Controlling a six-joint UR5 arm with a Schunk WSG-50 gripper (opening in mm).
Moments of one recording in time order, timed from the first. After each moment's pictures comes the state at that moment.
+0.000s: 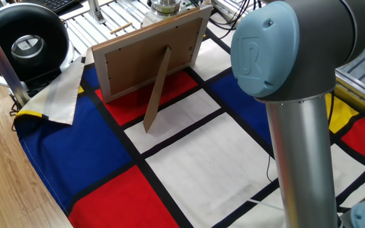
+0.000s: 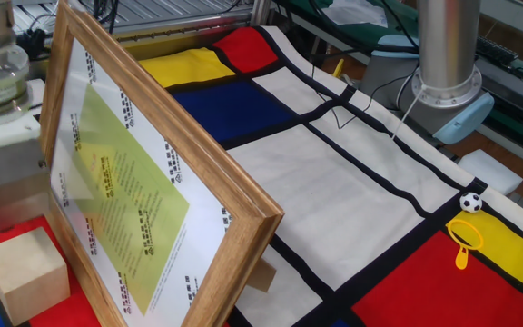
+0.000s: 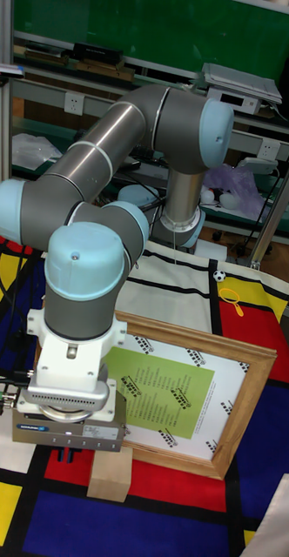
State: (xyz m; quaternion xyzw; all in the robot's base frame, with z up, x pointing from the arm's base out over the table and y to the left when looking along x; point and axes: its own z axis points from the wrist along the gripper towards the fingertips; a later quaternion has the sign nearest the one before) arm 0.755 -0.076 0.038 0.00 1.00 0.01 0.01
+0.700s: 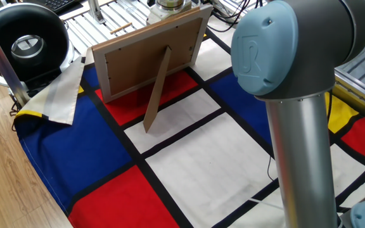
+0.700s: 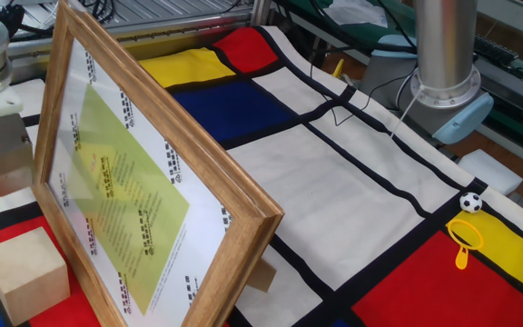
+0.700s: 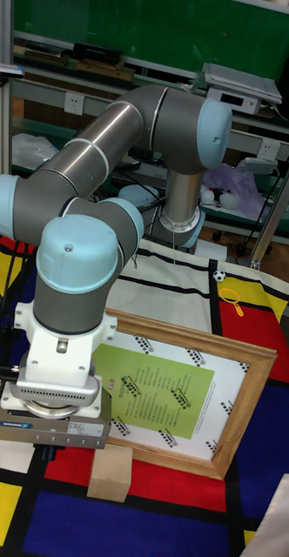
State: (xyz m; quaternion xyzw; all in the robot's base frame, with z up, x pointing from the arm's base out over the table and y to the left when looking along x) arm 0.759 -0.101 0.044 -0.02 1.00 -0.02 0.02
